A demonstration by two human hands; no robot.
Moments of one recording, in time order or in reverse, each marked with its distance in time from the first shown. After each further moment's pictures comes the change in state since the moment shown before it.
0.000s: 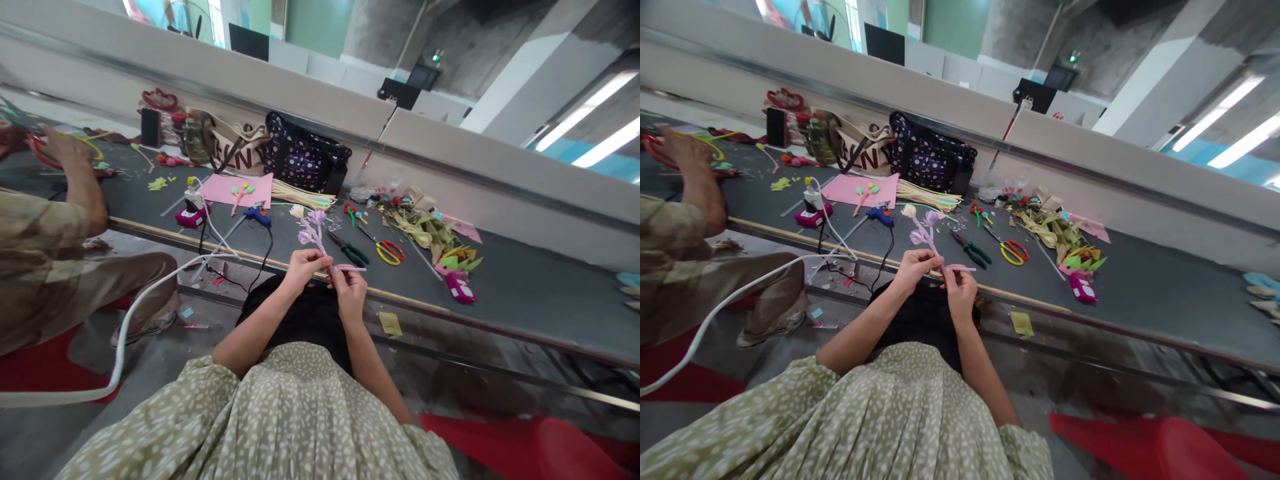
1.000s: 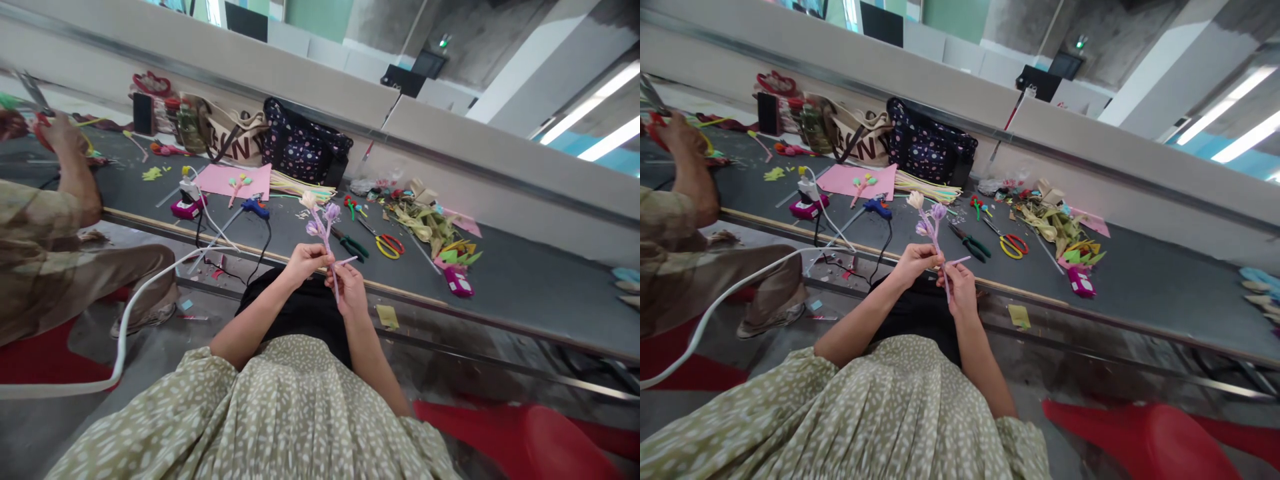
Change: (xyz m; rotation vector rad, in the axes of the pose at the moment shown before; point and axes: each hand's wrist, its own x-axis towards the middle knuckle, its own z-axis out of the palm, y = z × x) left_hand -0.002 -0.002 -0.003 -0.033 -0.225 0.039; right_hand 0.002 -0.011 -0.004 0.466 -0.121 0.423
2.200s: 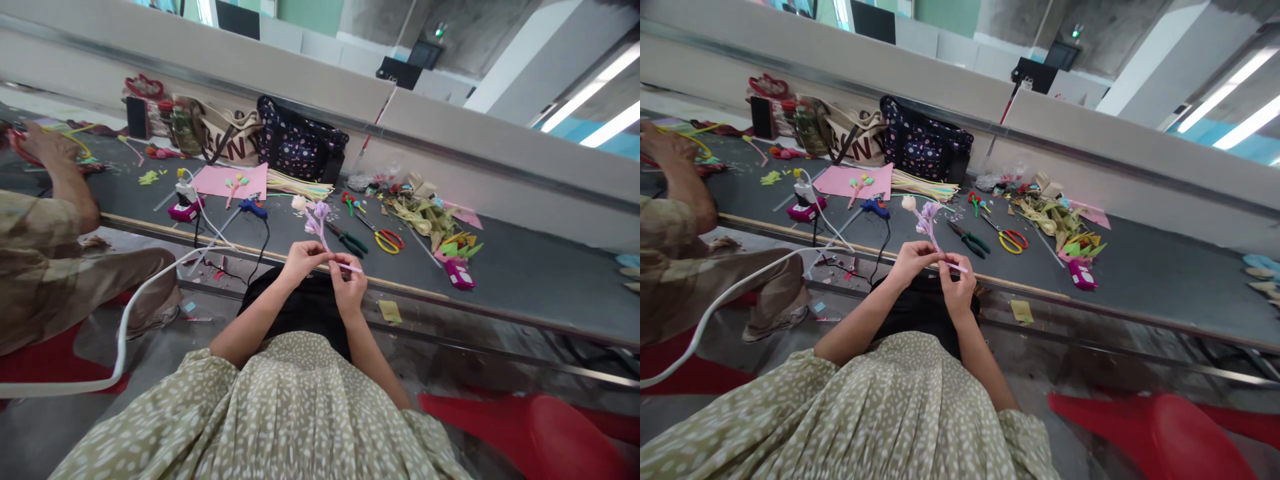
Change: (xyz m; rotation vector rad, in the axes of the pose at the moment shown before) left_hand 0.001 0.001 0.004 0.135 0.146 -0.036; right_hand -0.010 0.005 -0.001 -0.752 0.163 -0.738
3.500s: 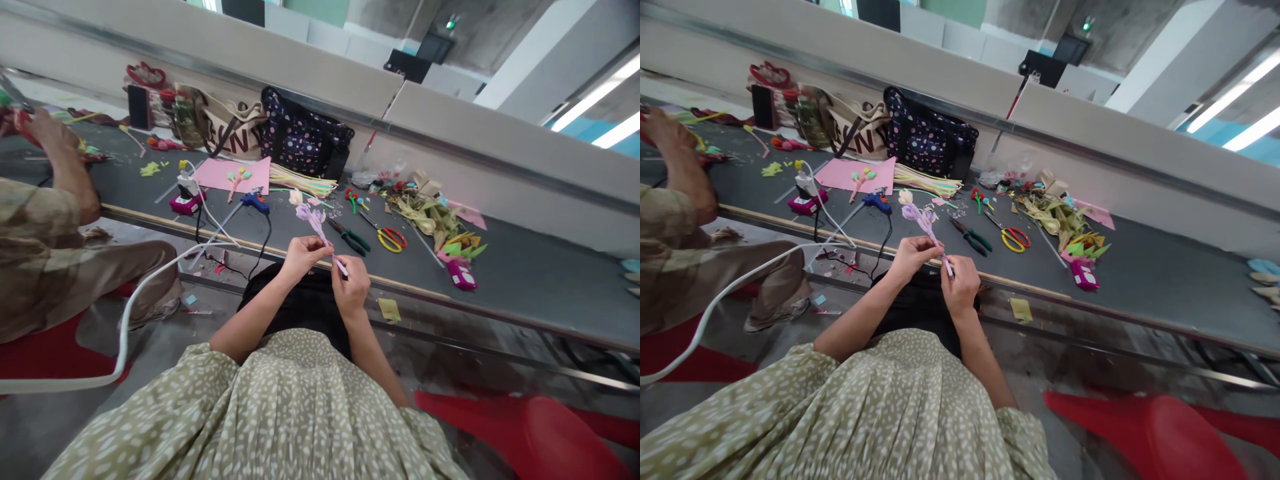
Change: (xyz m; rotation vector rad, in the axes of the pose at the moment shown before) left_hand 0.000 0.000 0.000 -0.062 0.072 0.009; right_hand 0.001 0.005 -0.009 -0.370 -0.072 -0.292
